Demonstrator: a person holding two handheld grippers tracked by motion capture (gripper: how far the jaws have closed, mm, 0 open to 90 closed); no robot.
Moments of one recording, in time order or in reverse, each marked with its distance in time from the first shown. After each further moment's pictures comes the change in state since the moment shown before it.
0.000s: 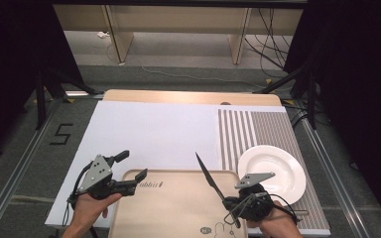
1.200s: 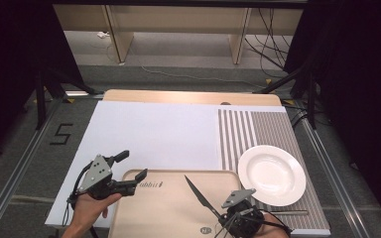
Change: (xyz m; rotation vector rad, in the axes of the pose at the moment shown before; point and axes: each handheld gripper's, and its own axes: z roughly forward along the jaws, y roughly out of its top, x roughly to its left) left arm 0.000 0.000 0.000 -0.002 0.000 0.002; right arm 0.030 -0.016 0.021 0.155 -0.044 -0.099
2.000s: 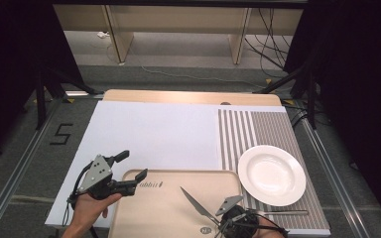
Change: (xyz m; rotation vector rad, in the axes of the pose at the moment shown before) left arm 0.000 0.000 0.000 0.001 0.000 0.000; right arm 0.011 -0.002 0.012 0.118 -0.019 -0.066
